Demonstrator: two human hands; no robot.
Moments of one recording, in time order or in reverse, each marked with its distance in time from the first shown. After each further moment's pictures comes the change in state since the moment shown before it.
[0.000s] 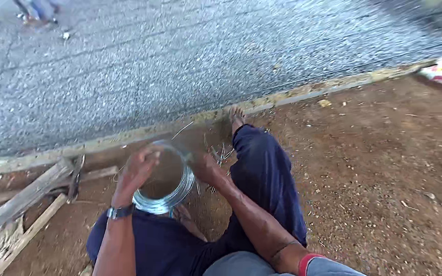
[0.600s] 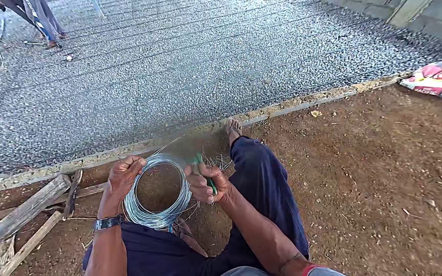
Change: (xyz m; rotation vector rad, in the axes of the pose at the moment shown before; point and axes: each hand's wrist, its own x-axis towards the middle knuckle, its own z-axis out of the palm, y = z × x) left_hand 0.009 -0.022 -0.025 -0.296 0.154 0.148; right_hand -0.018 -0.001 -0.011 1.829 -1.000 -0.443
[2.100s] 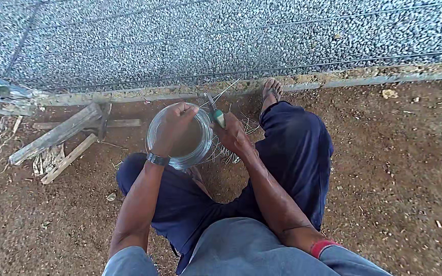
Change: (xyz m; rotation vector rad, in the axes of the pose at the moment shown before) left_hand -0.036 0.021 0.058 0.194 0.017 -0.214; right_hand 0.008 0.014 -0.012 -1.953 0.987 0.214
